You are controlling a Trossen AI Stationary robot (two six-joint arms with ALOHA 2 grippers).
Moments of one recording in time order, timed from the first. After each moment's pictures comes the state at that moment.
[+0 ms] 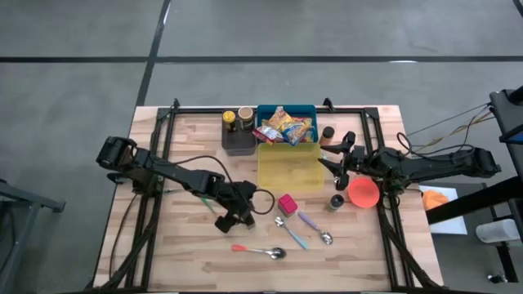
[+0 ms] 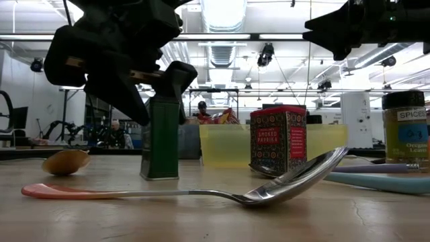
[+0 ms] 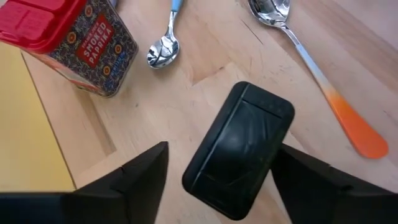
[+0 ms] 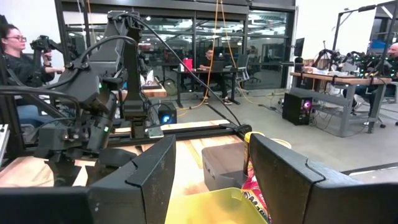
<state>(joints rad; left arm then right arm) -0.20 1.65 0.89 -0.17 0.17 0.37 0.01 0.63 0.22 0.53 0.26 0.00</state>
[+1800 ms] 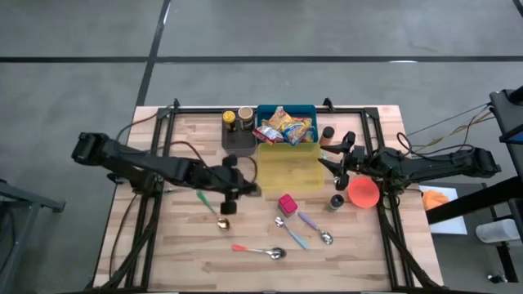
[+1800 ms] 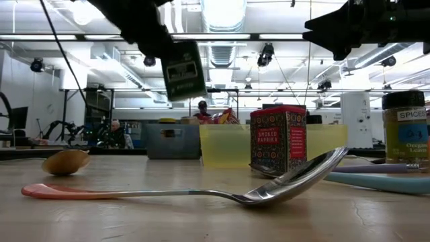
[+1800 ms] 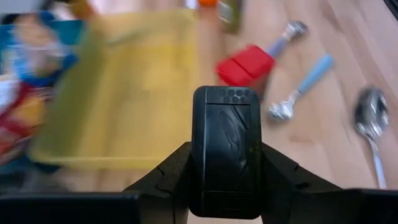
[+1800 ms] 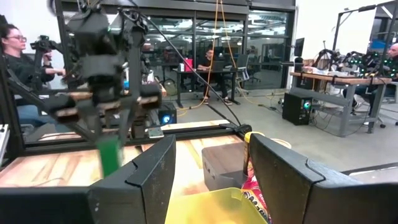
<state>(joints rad) -0.17 1.36 0.92 -0.27 -0.21 -0.06 0.01 0.63 0.22 0.53 0.26 0.00</state>
